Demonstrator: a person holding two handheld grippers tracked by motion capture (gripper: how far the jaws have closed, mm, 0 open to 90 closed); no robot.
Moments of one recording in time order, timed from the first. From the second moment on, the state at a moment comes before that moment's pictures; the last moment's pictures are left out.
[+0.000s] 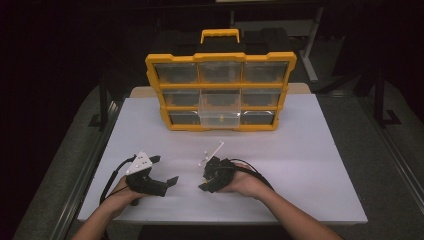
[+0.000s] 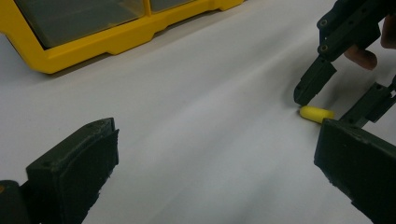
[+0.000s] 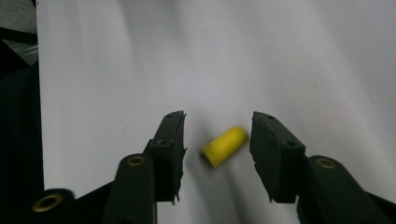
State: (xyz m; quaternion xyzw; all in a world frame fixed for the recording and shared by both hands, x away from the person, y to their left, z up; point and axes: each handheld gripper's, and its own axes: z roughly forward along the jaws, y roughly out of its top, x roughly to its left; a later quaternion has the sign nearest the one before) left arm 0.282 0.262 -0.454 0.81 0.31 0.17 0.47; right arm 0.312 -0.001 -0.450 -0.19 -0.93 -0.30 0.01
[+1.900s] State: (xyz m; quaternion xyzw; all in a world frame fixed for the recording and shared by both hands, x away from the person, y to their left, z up) left arm 0.282 0.262 -0.455 0.81 0.32 0.17 0.47; right arm 0.356 -0.088 -0.385 -0.22 -0.92 -0.33 -0.01
